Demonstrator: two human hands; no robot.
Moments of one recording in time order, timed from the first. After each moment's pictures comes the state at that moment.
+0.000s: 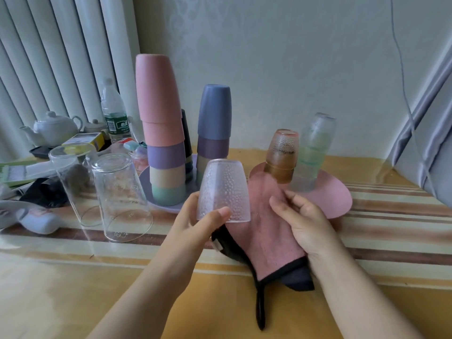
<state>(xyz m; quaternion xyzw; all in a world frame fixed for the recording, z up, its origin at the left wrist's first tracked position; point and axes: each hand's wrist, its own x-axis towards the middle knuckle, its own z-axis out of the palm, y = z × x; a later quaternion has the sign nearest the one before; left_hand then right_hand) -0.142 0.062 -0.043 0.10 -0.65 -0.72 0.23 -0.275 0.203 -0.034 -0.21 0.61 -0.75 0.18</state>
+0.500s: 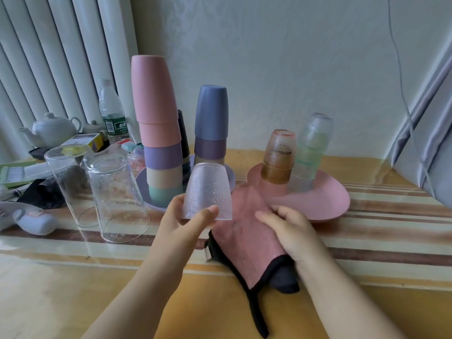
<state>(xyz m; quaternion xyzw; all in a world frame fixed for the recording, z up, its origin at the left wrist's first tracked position) -0.145 0.060 -0.045 0.18 -0.64 -0.68 0.29 -0.263 0.200 -0.037 -0.18 0.71 -0.65 0.19</state>
